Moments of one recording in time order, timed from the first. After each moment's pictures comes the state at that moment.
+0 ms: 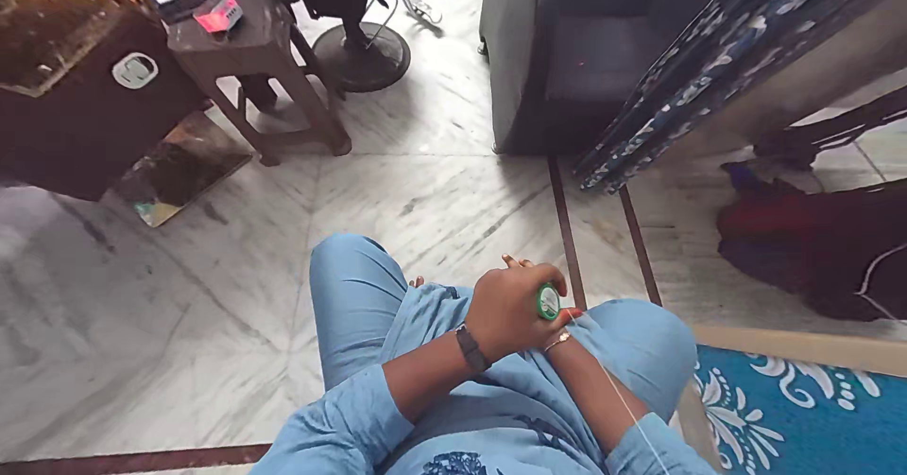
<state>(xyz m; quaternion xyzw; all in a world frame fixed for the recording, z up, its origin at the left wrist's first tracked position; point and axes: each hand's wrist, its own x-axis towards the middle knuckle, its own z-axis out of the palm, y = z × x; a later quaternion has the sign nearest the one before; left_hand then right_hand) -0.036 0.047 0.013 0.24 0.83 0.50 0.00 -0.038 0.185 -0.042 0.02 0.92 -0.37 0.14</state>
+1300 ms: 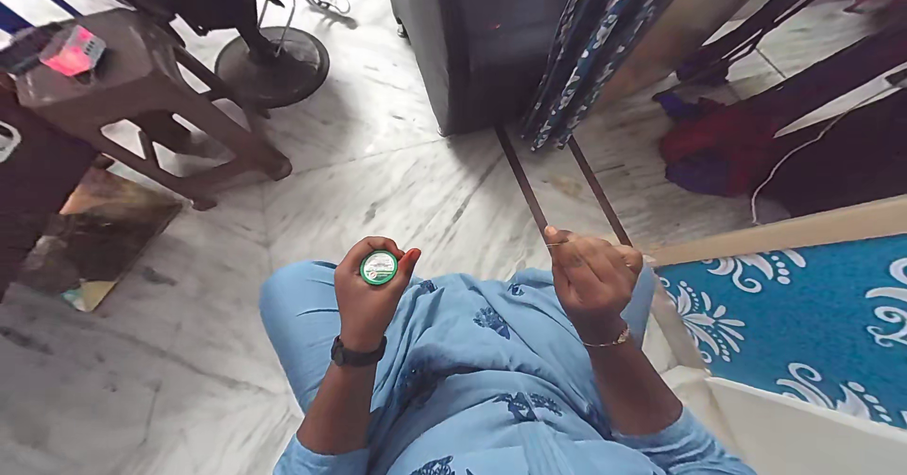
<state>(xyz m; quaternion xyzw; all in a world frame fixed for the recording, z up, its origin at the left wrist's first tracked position) -0.043 -0.038 -0.021 0.09 0.74 0.65 -0.14 -0.002 0.247 -0.008 -0.13 0.87 -0.06 -0.48</state>
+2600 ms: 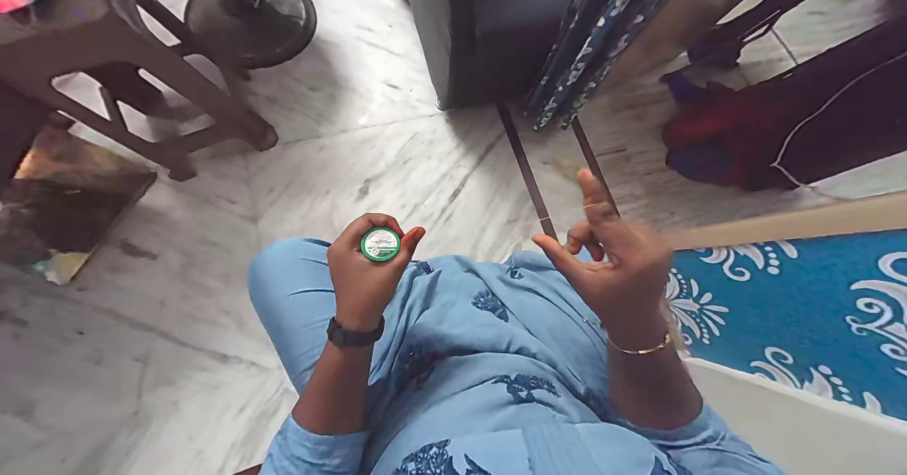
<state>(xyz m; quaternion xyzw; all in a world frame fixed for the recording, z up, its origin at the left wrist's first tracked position) -0.046 -0.041 -0.024 0.05 0.78 0.61 -0.11 0.000 0.238 0.037 -0.10 0.92 -0.22 -0.29</state>
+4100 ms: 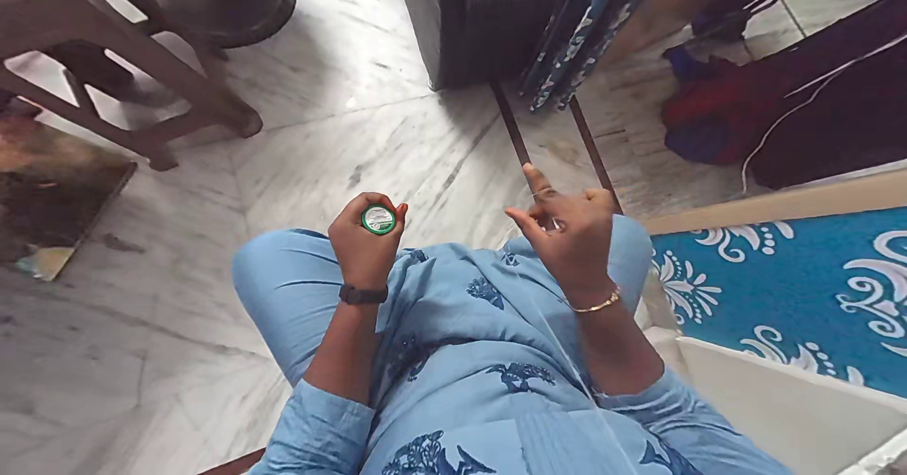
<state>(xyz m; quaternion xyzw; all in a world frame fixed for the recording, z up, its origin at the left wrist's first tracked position) -0.067 -0.030 -0.063 -0.01 0.85 0.51 -0.10 -0.021 0.234 -0.007 -0.07 0.95 -0.17 -0.25</state>
